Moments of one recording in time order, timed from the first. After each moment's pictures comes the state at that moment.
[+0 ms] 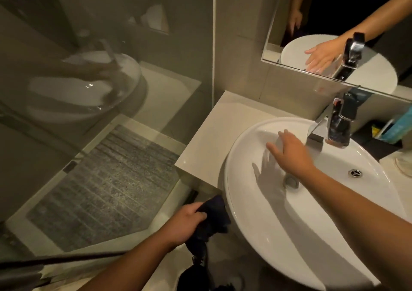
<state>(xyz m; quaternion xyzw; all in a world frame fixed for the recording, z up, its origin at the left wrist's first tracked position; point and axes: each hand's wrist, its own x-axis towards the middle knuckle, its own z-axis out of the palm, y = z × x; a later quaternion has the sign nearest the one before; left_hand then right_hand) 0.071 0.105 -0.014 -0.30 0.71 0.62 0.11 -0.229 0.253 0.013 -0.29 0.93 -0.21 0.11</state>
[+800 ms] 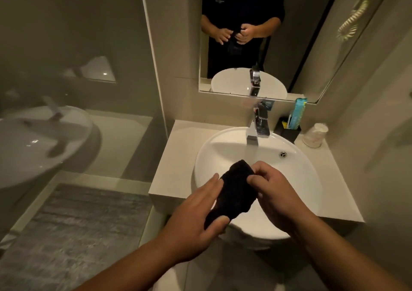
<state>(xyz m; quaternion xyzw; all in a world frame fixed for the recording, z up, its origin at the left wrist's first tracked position) 0.082 0.130 0.114 0.10 0.92 0.38 -0.06 -0.014 0.313 0.170 -0.11 0.74 -0.63 0.21</state>
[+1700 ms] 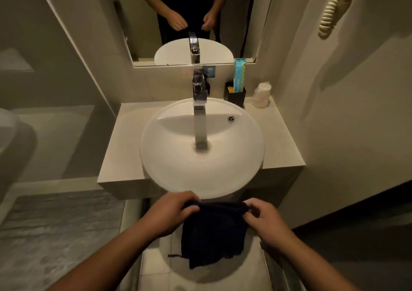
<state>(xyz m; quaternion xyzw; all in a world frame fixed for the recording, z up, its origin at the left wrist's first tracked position) 0.059 0.213 0.044 0.12 0.94 0.31 0.13 0.059 0.484 0.040 -0.01 0.85 -0.47 0.21</state>
